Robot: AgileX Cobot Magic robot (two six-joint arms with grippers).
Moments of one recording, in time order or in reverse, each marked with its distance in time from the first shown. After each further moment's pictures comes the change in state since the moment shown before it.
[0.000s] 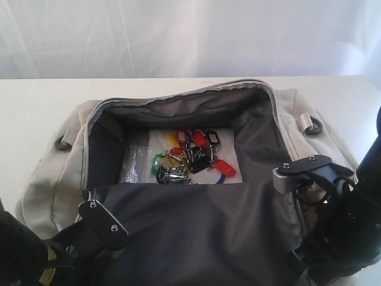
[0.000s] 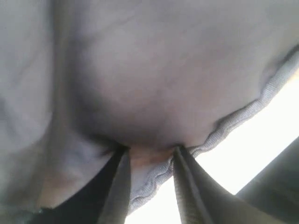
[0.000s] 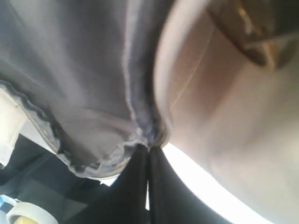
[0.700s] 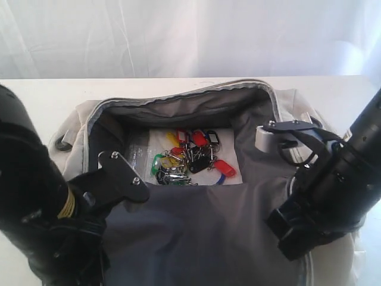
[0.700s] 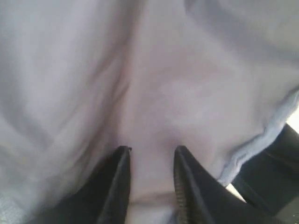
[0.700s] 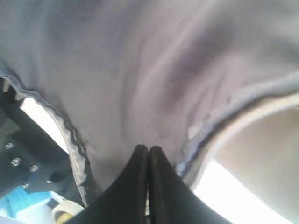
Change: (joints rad) left arm 0.000 0.026 -0.296 0.101 0.358 0.032; right arm -0.001 -0.004 -0.148 0.161 0.125 -0.091
